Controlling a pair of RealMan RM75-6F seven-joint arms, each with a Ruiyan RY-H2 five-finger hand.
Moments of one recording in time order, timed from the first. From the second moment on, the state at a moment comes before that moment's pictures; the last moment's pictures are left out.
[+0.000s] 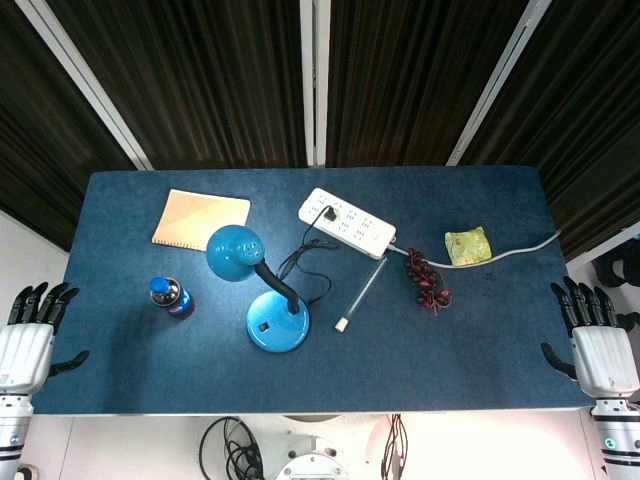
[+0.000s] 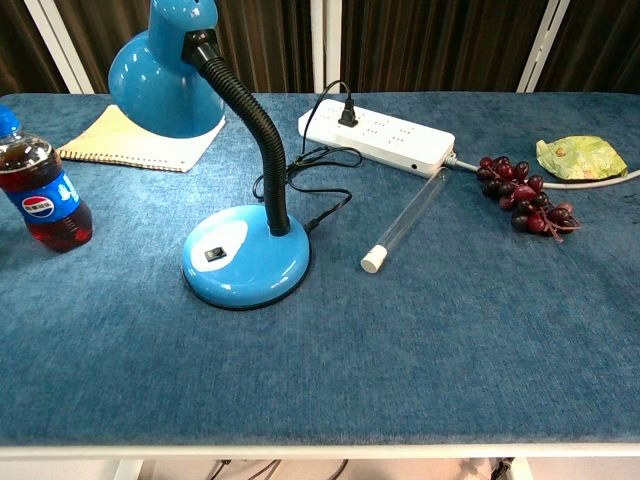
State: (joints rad) left arm -0.10 -1.13 -0.05 -1.62 1.48 1.48 0.12; right arm 0.07 -1.13 0.06 -1.62 -1.50 1.50 -0.11
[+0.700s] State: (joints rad) left arm -0.12 -1.10 -0.01 -1.69 1.61 1.48 0.07; right arm 0.07 -1.12 0.07 -1.62 -1.50 1.50 -0.10
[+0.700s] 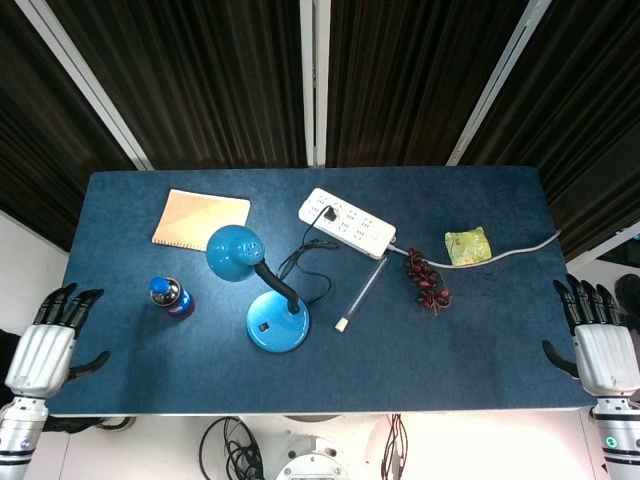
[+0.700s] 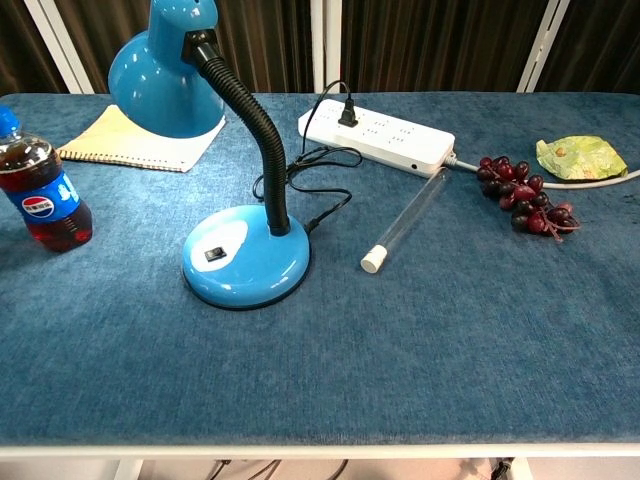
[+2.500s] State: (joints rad) left arm -0.52 -1.44 0.01 -1.61 1.51 0.93 0.25; right arm 0.05 -1.10 0.09 -1.61 -1.46 1.50 -0.04
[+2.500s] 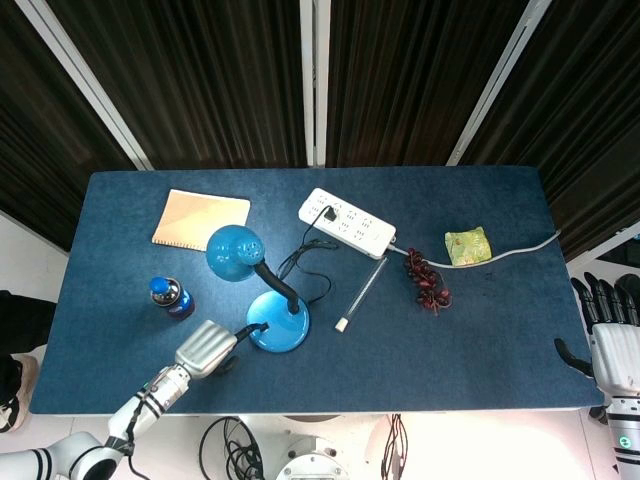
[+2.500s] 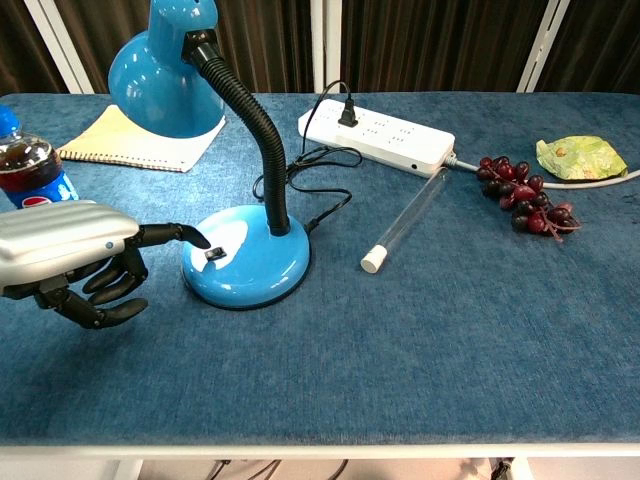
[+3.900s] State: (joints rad) left arm -0.47 -1.35 0.04 -1.68 1.49 1.11 0.27; right arm 0.05 -1.11 0.09 -1.59 -1.45 1.49 -0.02
